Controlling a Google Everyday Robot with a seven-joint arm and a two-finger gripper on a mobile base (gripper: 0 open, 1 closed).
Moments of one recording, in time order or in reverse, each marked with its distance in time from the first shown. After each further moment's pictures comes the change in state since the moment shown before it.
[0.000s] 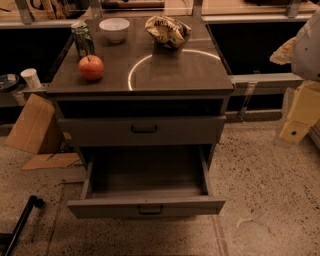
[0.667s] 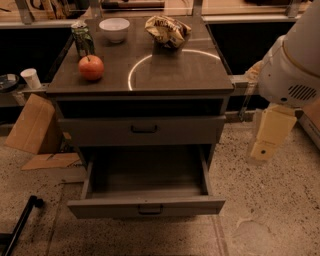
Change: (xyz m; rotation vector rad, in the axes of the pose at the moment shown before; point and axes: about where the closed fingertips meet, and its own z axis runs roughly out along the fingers) arm -0.030 0.026 0.036 -0.043 -0.026 -0.043
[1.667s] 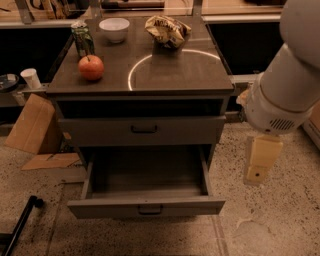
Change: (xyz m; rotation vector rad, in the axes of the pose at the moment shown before) arm 0.018 0.015 0.052 -0.017 0.103 -0.063
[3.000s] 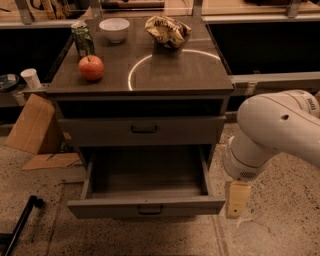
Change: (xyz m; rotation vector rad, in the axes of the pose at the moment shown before) arm 0.017 0.034 0.168 -0.130 -0.028 -0.073
